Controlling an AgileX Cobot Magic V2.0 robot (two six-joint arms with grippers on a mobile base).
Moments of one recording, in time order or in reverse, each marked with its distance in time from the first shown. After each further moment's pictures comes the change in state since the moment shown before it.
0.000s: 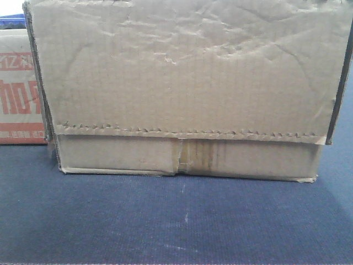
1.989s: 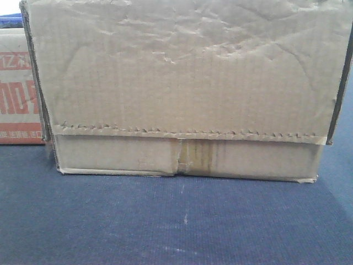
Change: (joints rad) left arm -0.085 0.606 -0.942 0.049 0.466 0.002; right arm 0.000 0.489 -0.737 -0.004 0.135 0.000
